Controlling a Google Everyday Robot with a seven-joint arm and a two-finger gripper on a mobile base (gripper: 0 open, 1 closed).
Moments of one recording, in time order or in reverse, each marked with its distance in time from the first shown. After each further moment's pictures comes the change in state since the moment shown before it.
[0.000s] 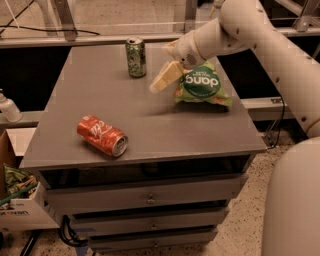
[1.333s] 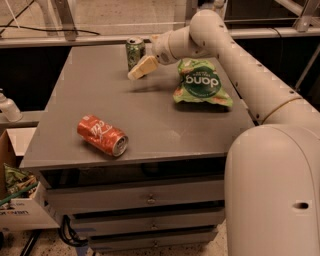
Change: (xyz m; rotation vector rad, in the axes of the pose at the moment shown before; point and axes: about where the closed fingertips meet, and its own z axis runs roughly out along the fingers) arm -0.026 -0.087 0.081 0.200 -0.114 -0.005
